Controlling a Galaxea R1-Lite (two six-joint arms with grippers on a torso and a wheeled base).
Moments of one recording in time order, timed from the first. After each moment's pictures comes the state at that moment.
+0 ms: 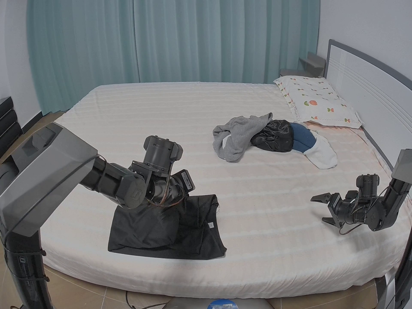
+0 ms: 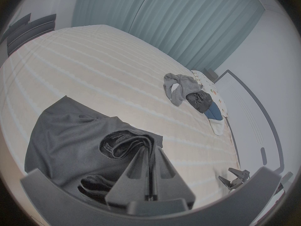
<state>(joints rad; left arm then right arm) -0.49 2.19 -1.26 -0.24 0.10 -0.77 -0.09 2.18 -0.57 -0.95 0.44 0.78</state>
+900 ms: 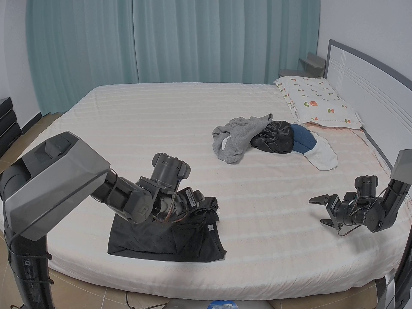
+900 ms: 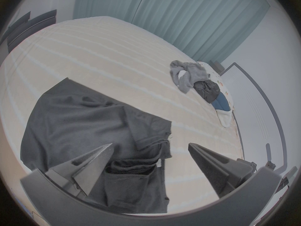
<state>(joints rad) -0.53 2.22 -1.19 -0.25 0.10 -0.81 -0.08 2.18 -0.56 -0.95 0.44 0.78</state>
